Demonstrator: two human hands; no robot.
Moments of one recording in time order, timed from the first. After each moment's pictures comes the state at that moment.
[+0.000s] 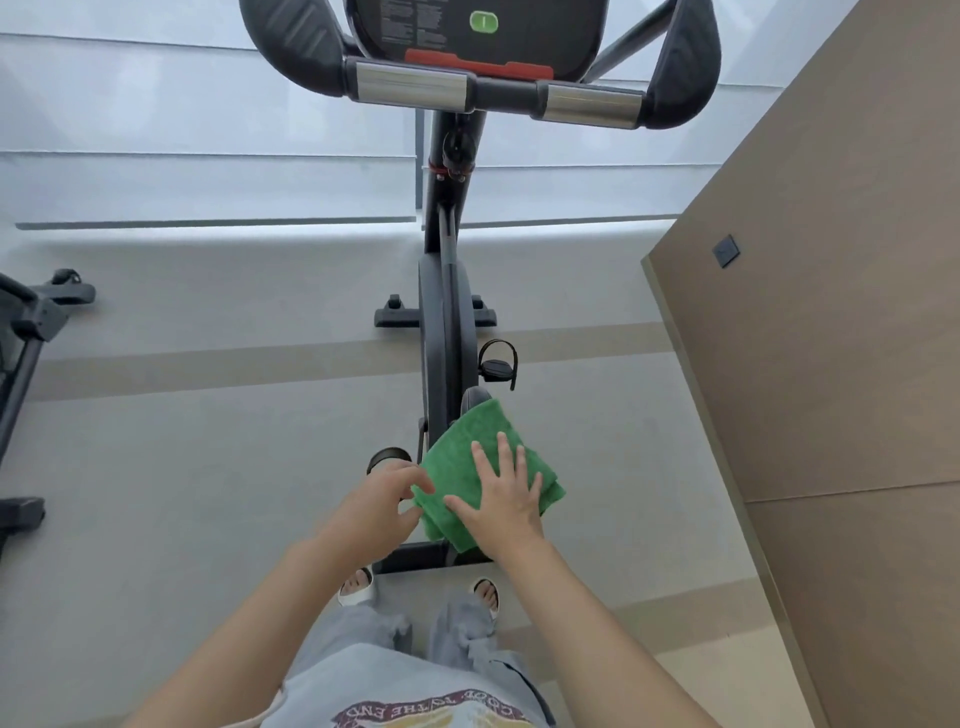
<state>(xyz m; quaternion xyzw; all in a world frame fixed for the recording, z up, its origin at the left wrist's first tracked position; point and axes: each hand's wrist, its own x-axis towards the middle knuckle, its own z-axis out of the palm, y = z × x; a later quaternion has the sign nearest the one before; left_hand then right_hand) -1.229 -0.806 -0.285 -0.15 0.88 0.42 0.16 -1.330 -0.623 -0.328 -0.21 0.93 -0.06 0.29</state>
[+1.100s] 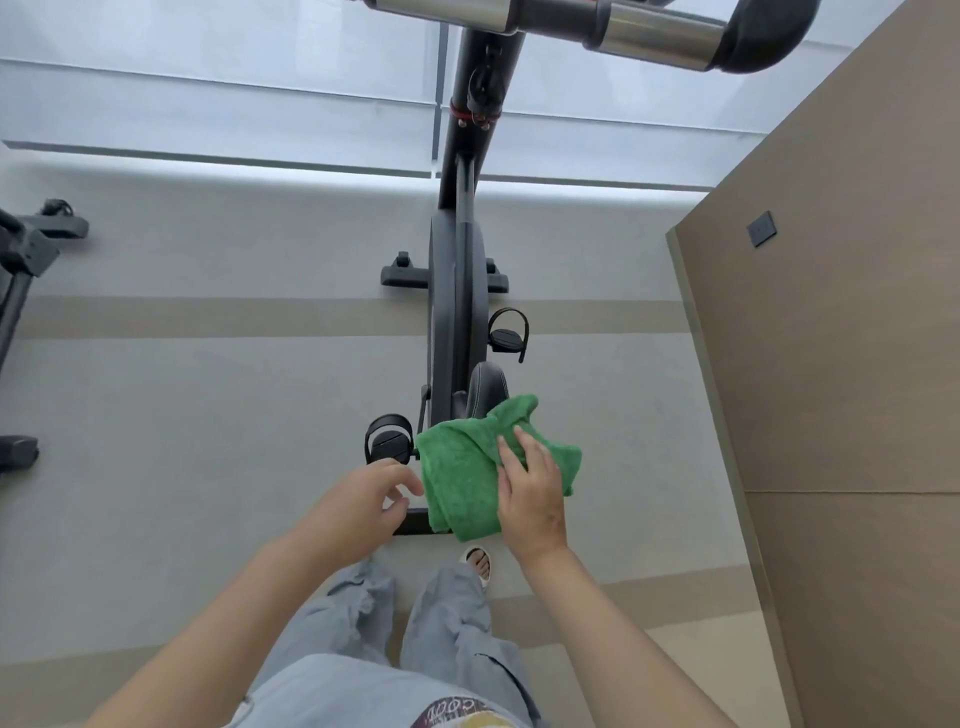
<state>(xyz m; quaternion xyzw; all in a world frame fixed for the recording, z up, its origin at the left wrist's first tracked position) -1.215 -0.809 -0.303 -0.19 0.86 0.43 0.20 -1.334 -0.595 -0.361 -0.26 0.94 -0.19 0.05</state>
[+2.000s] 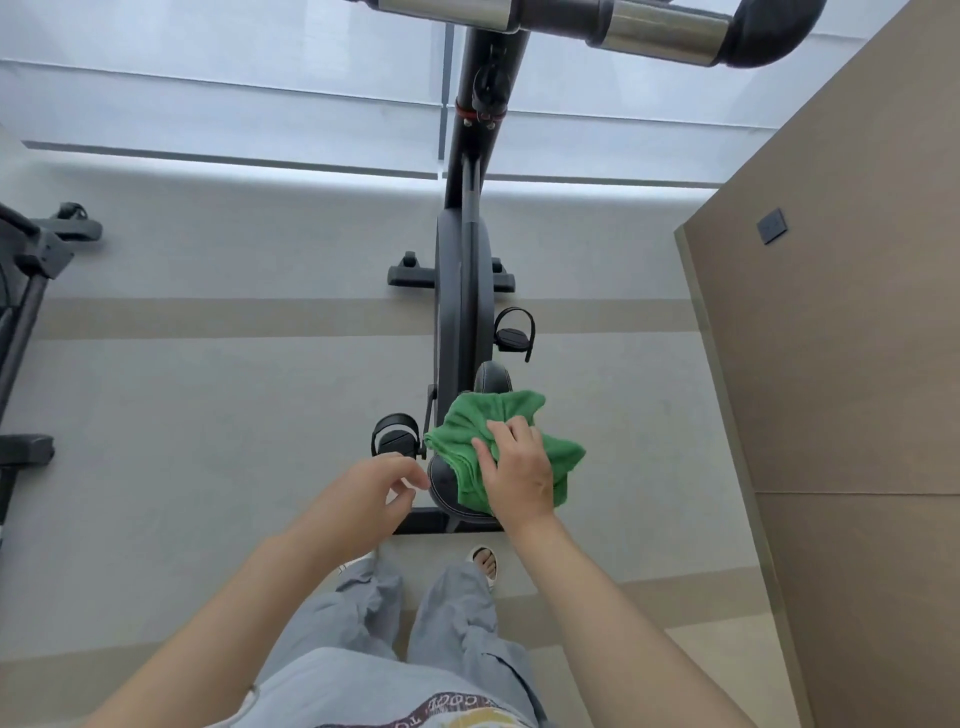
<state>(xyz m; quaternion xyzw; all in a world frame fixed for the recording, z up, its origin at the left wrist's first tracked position) -1.217 -0.810 -0.294 -0.20 0.86 0.44 0.16 -1.348 -0.627 -0.352 -0.25 0.94 -0.21 0.08</state>
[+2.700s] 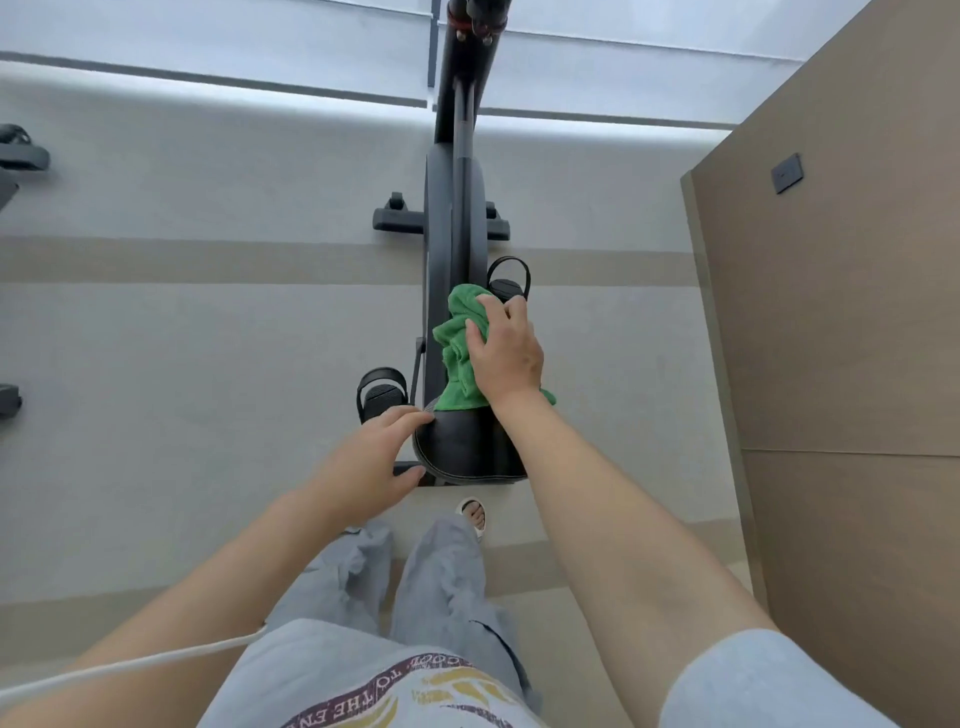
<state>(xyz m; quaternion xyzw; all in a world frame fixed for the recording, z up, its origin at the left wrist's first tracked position) -1.228 -0.796 -0.361 -0.13 0.89 0.39 0.18 -1.435 -0.684 -0.372 -0.22 0.95 -0.21 0.09</state>
